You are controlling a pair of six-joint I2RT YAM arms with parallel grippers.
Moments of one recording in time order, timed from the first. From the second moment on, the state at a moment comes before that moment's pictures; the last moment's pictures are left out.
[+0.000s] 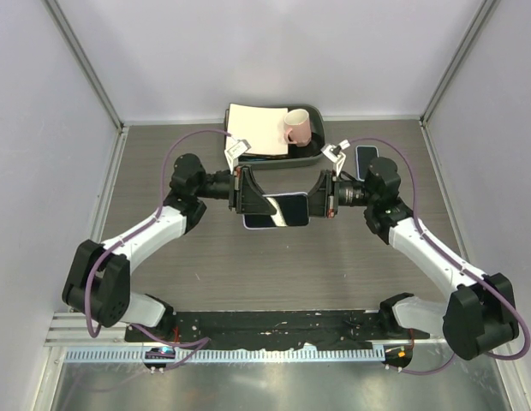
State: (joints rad) left arm -0.47 1.41 0.88 0.70 1.28 -0.94; right arm 0.36 1.17 0.80 0.35 -1.15 0.72
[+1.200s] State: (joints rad) left arm -0.60 1.42 1.29 -0.34 0.77 0.17; right arm 0.30 1.31 0.74 0.23 -1.07 0.77
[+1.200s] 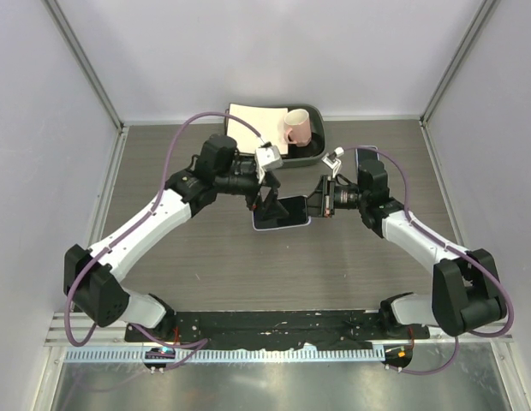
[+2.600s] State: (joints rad) left arm -0.74 1.63 1.29 -0.44 0.58 0.60; right arm 0.30 1.57 0.80 0.15 -1.06 0.69
